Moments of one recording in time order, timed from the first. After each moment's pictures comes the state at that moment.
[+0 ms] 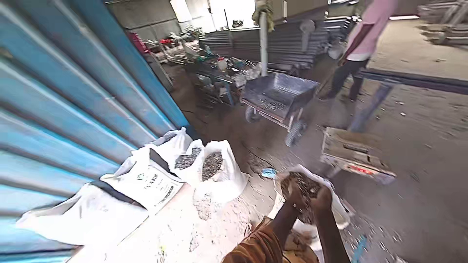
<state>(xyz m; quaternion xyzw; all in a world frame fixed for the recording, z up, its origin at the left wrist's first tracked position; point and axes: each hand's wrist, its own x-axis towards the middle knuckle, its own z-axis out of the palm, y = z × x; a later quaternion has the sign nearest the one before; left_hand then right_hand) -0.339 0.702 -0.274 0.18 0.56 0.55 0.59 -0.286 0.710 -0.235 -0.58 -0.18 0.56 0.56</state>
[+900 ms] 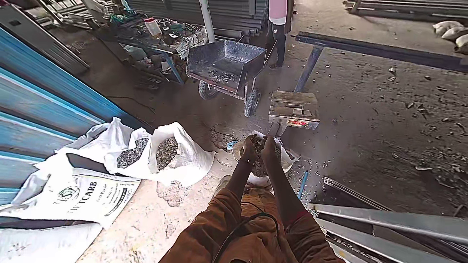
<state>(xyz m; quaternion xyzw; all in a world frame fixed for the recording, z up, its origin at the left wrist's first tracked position) -0.330 0.739 -0.244 0.06 0.55 0.58 0.60 -0.280 0.746 -0.222 -0.64 -0.13 0.57 0.50</state>
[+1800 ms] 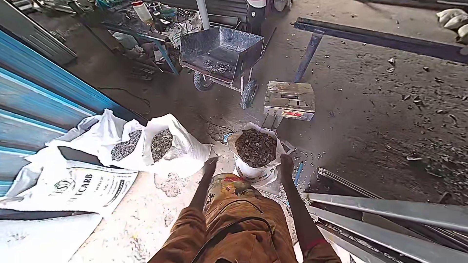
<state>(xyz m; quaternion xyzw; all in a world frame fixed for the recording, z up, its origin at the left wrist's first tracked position) -0.471 0.624 -0.376 0.33 0.79 0.27 0.43 -0.149 0.678 -0.361 -0.72 -0.32 0.44 0.43</state>
